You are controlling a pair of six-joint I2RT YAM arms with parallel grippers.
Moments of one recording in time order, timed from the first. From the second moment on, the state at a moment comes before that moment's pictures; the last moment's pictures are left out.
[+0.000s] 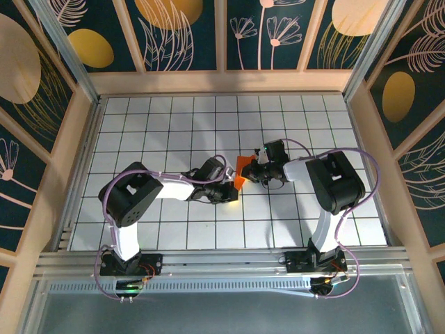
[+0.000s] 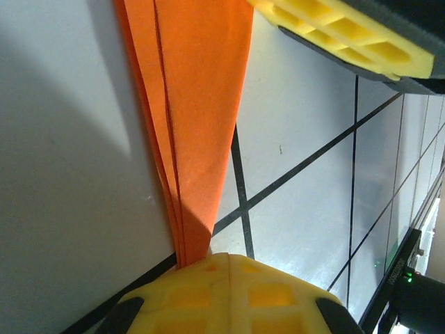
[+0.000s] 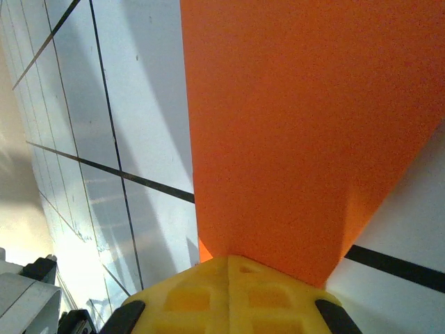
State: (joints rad) left arm -0.80 1.88 0.86 0.14 0.51 -0.87; right arm 0.39 1.85 0.80 0.11 -0.63 0.73
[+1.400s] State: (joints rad) left arm -0.75 1.96 1.01 0.00 0.52 -0.81; right arm 0.39 1.83 0.85 0.02 -0.58 0.72
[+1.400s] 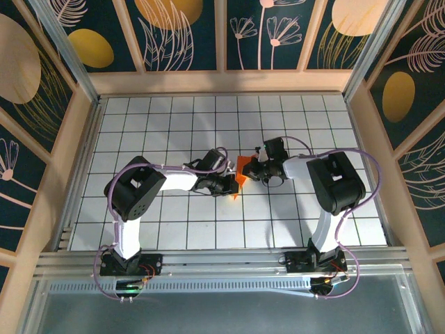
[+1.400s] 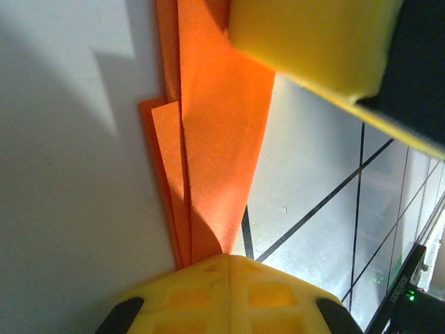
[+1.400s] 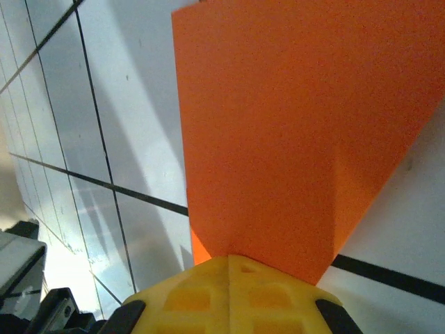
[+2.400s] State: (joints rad) left arm -0.75 1.97 1.16 -0.07 0.51 -0.79; right arm 0.31 1.90 0.92 0.03 -0.60 0.67
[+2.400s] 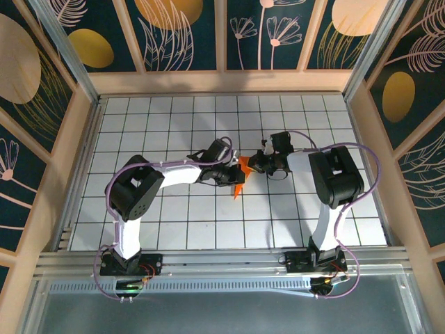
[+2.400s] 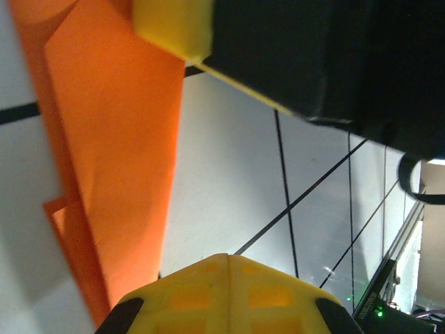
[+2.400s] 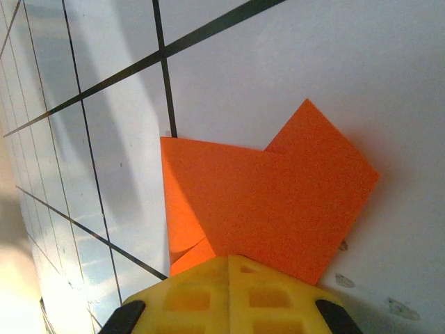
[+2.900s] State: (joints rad) left arm -0.75 2.10 1.27 -0.11 0.51 -0.77; right arm 0.31 1.90 0.92 0.03 -0.60 0.67
